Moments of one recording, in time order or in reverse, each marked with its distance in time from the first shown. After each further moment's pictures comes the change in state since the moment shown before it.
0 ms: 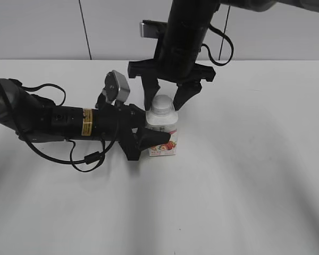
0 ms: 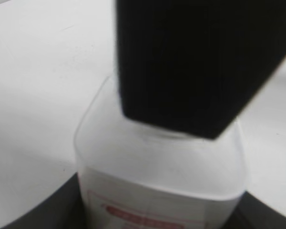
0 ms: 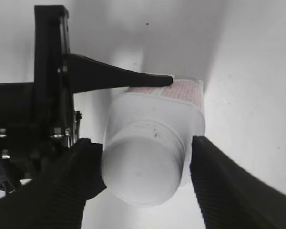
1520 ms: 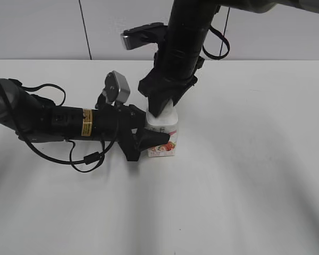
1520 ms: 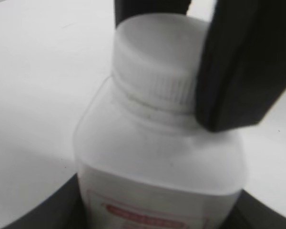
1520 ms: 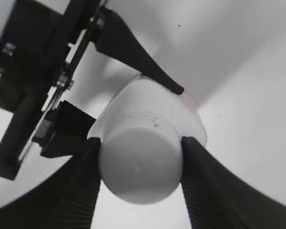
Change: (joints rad) left arm 0.000 0.000 0.000 0.004 0.007 0.000; right arm 0.000 0.000 0.013 -0.004 0.000 -0.596
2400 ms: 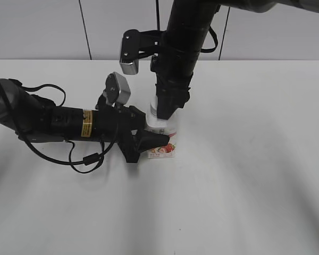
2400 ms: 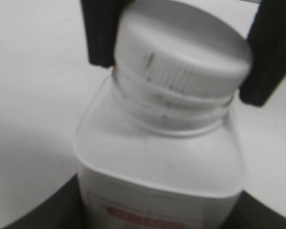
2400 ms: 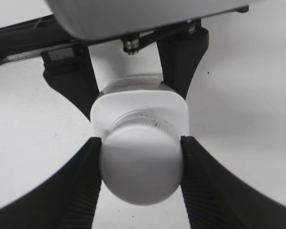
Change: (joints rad) left arm 0.000 0.000 0.000 0.016 0.005 0.000; right arm 0.000 0.000 0.000 -0.001 0.002 -0.812
